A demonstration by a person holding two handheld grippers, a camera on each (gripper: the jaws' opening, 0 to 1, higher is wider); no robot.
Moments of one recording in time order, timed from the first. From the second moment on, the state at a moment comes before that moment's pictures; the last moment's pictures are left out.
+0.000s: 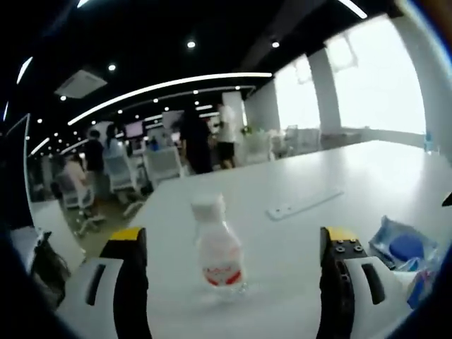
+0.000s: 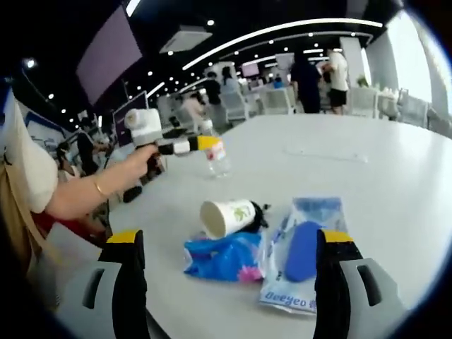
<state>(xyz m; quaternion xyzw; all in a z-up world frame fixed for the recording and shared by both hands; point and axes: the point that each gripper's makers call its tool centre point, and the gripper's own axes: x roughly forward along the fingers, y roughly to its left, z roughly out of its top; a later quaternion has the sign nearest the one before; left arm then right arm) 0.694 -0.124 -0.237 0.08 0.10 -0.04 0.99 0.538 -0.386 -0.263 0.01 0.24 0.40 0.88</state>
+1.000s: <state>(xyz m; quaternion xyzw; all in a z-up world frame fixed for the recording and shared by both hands) 0.571 -0.173 -0.222 0.06 0.15 -0.17 0.97 0.564 -0.338 -0.252 -0.02 0.22 0.45 0.86</state>
